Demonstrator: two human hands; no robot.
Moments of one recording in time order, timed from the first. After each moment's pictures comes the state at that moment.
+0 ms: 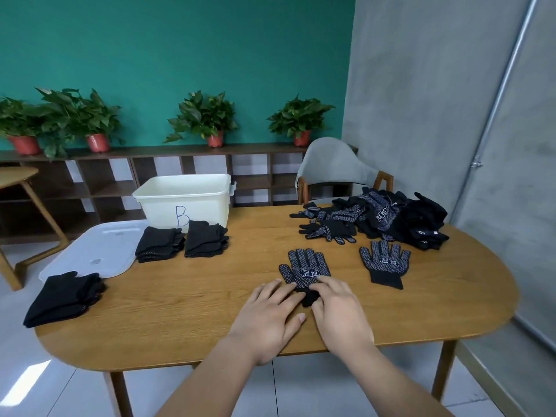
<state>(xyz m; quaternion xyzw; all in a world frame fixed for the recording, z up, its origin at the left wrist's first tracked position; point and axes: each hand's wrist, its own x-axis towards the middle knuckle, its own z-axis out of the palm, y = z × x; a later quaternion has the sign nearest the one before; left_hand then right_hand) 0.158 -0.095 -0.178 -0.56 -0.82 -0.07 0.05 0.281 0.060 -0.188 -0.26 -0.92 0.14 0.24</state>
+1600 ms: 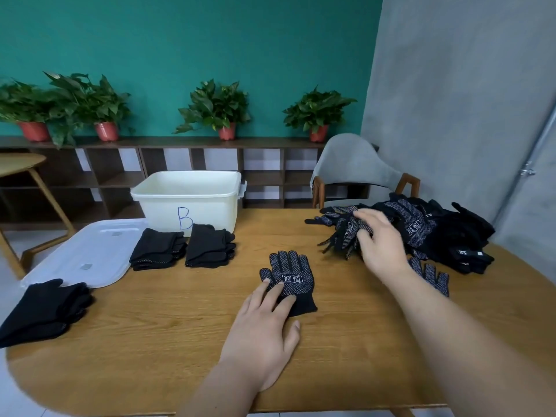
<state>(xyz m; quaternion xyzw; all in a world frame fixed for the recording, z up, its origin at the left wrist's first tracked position) 0.125 -0.089 -0.172 -0.47 -0.87 -0.15 0.07 0.186 0.207 -0.100 -0.22 -0.86 0.25 0.38</state>
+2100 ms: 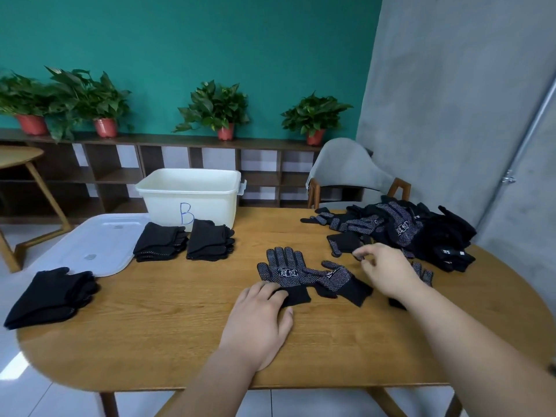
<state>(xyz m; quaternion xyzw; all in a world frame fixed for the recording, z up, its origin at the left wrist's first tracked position) 0.127 -0.091 -0.173 -0.46 -0.86 -0.19 0.10 0.243 0.194 -0.102 -0.28 -0.93 0.15 0.16</state>
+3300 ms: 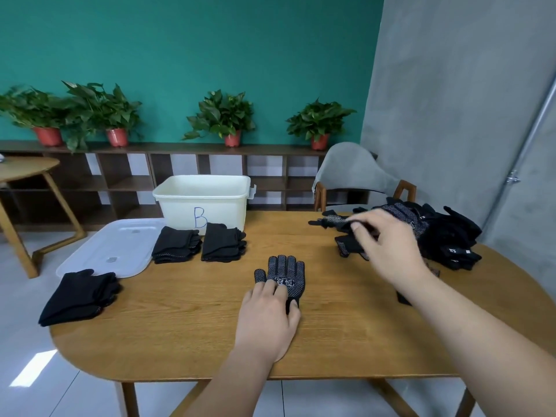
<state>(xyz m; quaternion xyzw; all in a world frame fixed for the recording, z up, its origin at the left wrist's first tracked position) 0.134 -0.098 -0.167 -0.39 -0.89 -0.17 0.14 0.252 0.121 -0.039 -0.13 -0.88 0.19 0.42</state>
